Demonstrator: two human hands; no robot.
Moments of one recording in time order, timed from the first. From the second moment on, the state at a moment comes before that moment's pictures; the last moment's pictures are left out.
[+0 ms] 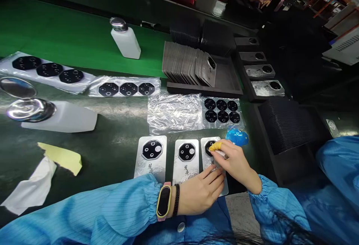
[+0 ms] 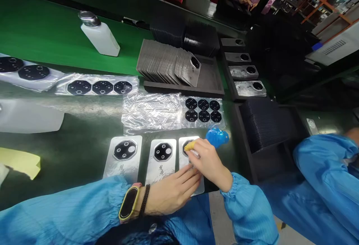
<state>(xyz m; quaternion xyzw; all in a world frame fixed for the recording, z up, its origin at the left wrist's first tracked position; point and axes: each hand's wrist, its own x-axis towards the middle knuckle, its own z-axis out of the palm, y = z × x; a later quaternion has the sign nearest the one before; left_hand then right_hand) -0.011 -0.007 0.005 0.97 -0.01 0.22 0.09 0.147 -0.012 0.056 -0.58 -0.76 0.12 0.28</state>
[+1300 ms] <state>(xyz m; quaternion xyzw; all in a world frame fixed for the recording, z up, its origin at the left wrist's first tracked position) 0.000 -0.017 -0.010 0.97 -0.01 0.21 0.13 0.102 0.005 0.042 -0.45 -0.89 -0.05 0.07</state>
